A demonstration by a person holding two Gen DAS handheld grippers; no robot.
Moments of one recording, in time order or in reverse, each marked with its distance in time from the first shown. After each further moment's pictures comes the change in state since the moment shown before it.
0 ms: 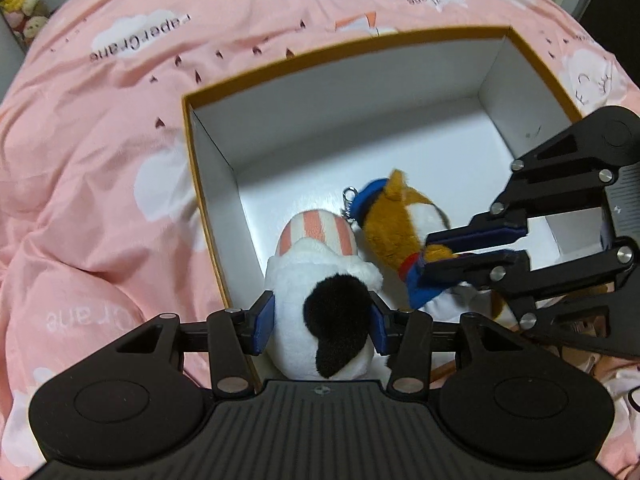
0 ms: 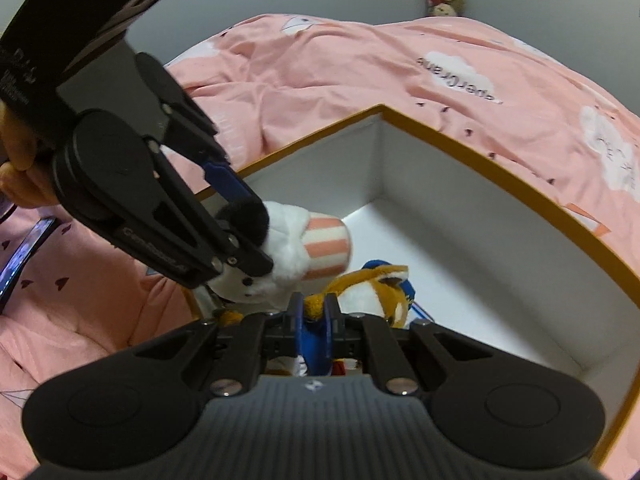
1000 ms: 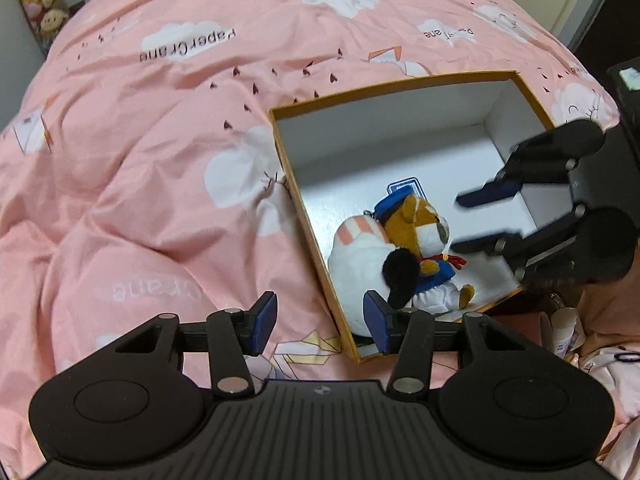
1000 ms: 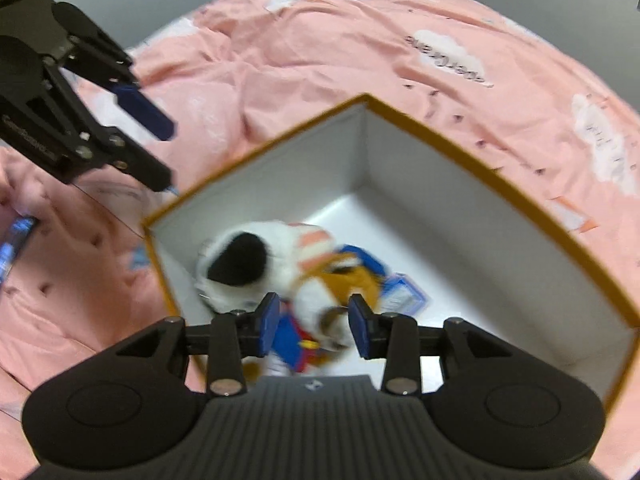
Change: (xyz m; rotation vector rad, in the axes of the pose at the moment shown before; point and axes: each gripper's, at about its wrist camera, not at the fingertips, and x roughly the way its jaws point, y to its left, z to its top) left arm -0.058 0.057 -0.024 -0.058 -0.066 -0.036; right arm 0.003 -0.005 0.022 -0.004 0.119 -0.099
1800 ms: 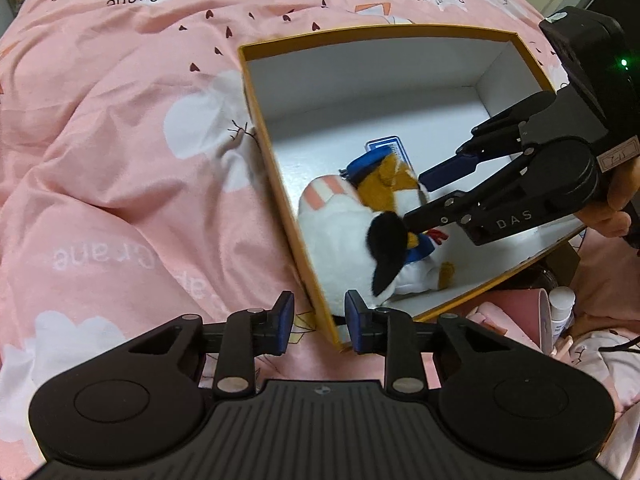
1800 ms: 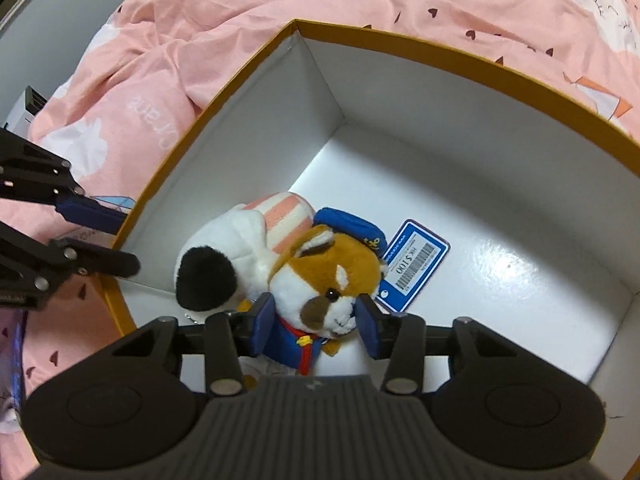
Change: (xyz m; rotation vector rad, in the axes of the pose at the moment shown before) left arm 0.037 0.005 -0.013 -0.005 0.095 -0.103; right arm 0.054 -0.039 0.010 0.321 0.183 0.146
